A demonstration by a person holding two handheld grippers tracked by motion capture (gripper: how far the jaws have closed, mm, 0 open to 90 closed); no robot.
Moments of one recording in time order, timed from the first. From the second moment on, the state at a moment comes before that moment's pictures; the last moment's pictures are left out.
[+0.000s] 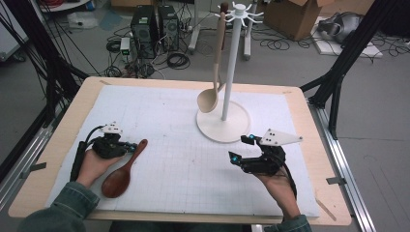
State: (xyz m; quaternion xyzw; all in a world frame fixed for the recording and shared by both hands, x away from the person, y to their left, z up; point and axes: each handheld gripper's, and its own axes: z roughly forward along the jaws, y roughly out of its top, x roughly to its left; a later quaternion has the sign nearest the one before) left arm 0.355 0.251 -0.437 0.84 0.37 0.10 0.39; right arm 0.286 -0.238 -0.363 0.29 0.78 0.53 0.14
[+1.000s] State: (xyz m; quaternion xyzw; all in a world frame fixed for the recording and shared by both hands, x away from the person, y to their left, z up) left arm 0.342 0.193 -0.433 0.89 0.25 0.03 0.38; right arm 0.285 -0.226 -0.376 0.28 0.79 0.52 0.13
